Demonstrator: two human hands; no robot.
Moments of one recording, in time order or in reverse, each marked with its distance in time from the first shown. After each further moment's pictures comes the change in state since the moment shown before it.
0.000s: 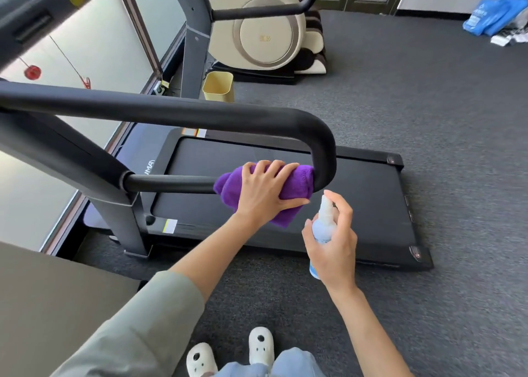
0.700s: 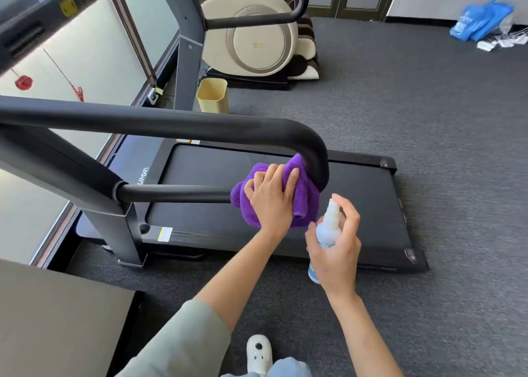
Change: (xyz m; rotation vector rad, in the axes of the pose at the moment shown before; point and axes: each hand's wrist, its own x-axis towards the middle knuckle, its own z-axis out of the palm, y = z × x) left_hand 0.015 0.060 -0.015 -0.549 0.193 -0.545; right_hand 0.007 -0.003 -0.008 0.017 0.120 -0.014
